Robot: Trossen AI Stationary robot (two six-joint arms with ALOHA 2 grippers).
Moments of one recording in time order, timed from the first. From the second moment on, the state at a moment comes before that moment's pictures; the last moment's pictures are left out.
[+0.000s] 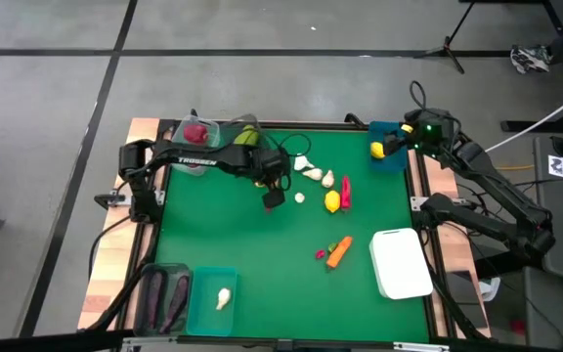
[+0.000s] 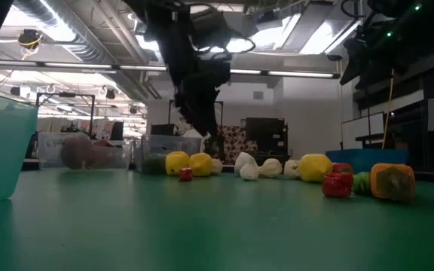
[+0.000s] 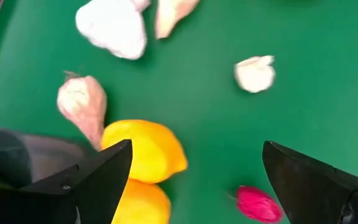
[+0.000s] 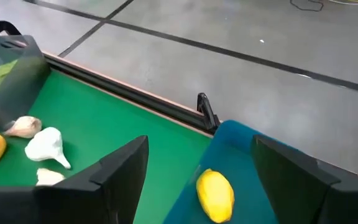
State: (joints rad) left arm 0.22 1.83 1.33 -0.60 -0.14 -0.06; right arm -0.87 0.74 0.80 -0.62 0.14 0.15
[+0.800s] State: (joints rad) left arm 0.18 1.87 1.30 -0.54 -0.50 -0.21; right arm -0.87 0.74 0.80 -0.62 0.14 0.15
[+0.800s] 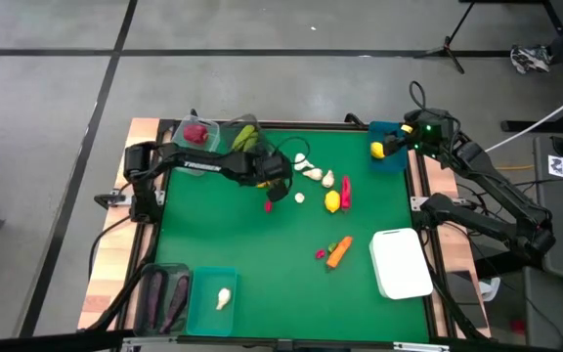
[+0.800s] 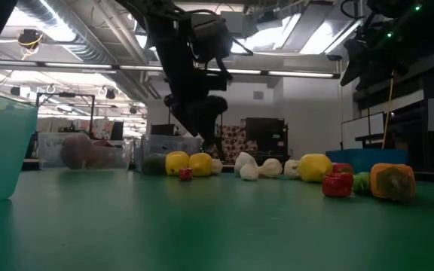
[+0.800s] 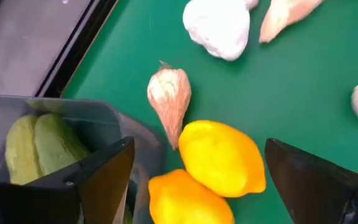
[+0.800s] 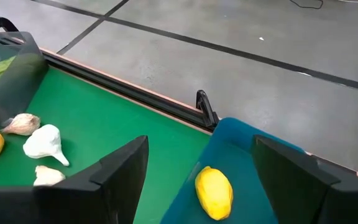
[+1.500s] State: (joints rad) left arm 0.15 1.93 1.31 -0.47 -0.74 -0.14; right arm -0.87 0.74 0.80 -0.63 0.13 0.15
